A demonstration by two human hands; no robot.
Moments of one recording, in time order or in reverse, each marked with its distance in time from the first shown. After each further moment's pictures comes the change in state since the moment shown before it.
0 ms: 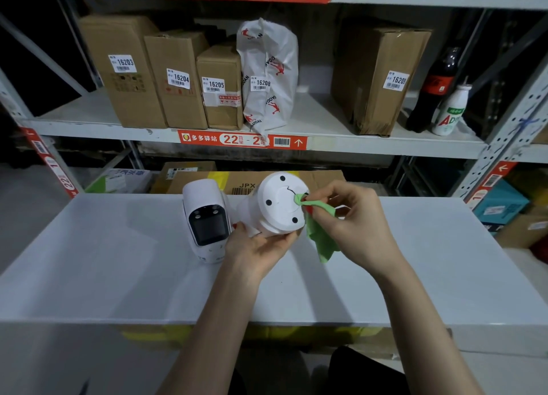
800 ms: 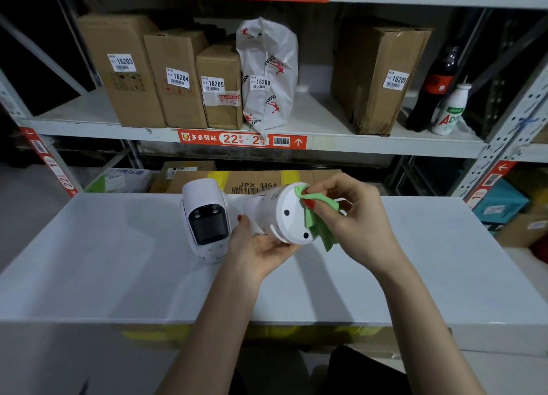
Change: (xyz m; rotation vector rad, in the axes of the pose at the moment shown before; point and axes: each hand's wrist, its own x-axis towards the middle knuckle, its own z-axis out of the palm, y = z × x) left_hand 0.000 -0.003 0.001 0.278 0.060 0.028; right_hand 0.003 0.001 0.000 0.052 0.012 -0.058
